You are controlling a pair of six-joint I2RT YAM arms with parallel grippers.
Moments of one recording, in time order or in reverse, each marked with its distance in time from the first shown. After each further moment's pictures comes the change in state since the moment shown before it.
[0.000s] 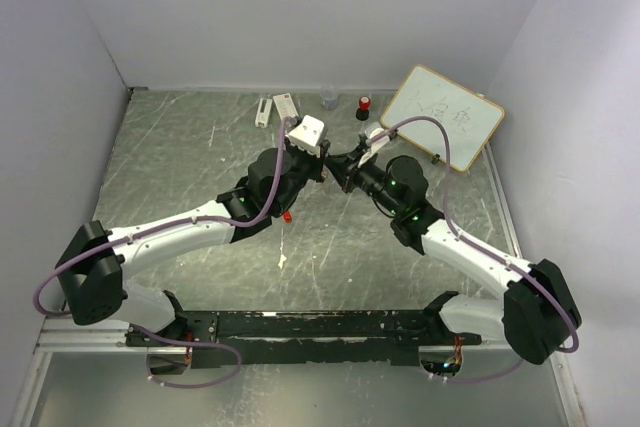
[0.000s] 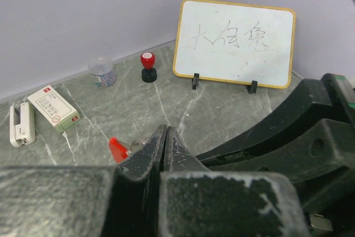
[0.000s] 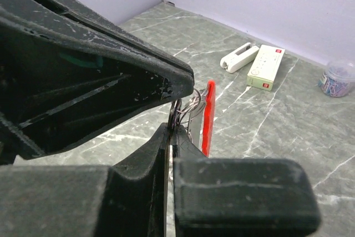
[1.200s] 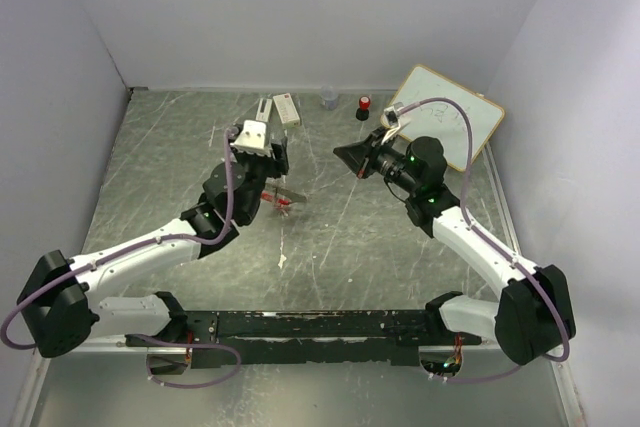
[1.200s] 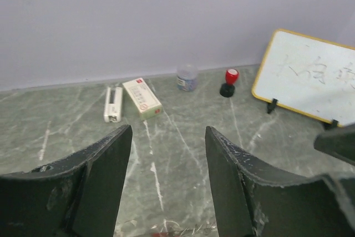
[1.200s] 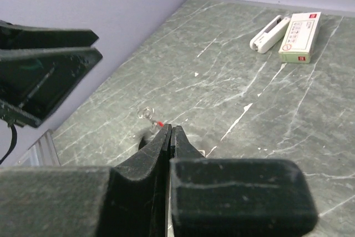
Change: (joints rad) left arm 0.098 -0.222 -0.245 0.123 -0.212 0.046; right arm -0.199 -0.005 0.096 -0.142 -0.245 0.338
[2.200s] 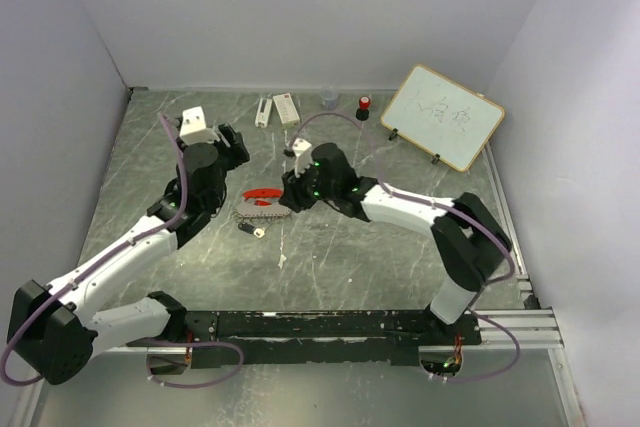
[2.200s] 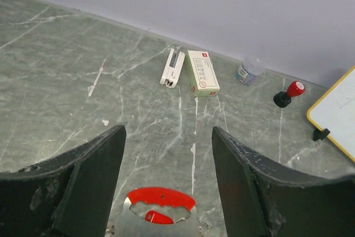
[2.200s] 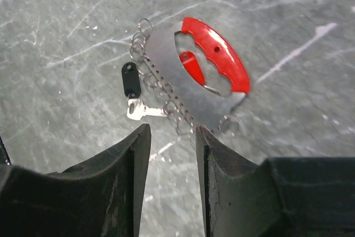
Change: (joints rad) left arm 0.285 -0.103 0.002 -0.340 -0.026 -0.388; right arm 0.337 0.447 0.225 -0.296 0.142 -0.342
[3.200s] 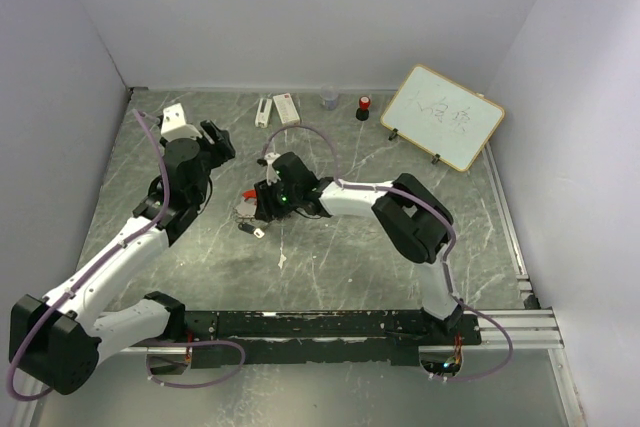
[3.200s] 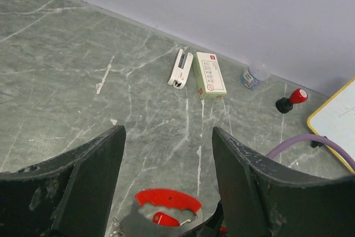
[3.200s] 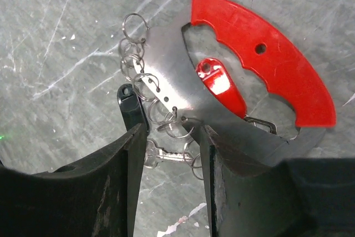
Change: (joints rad) left arm 0.152 -0.053 -0.008 -0.067 0.147 -0.075; right arm 0.109 0.405 0.293 -0.068 0.054 0.230
